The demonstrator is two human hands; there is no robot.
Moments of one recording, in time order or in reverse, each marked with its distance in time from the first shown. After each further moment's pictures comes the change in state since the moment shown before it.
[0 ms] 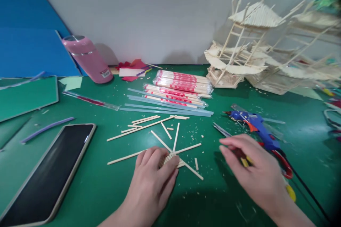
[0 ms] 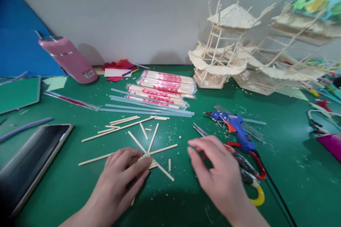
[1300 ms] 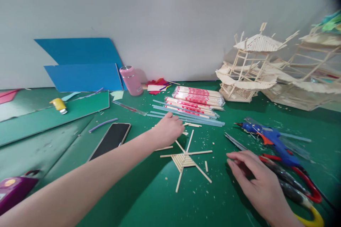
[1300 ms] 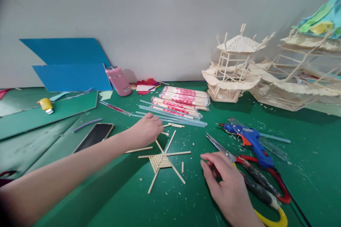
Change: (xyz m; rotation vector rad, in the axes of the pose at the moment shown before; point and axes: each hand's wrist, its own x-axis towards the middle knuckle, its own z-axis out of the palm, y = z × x) left_hand 0.082 -0.031 -0.047 0.488 -0.181 0.288; right_hand -0.025 0.020 0.014 0.109 -0.034 -0.055
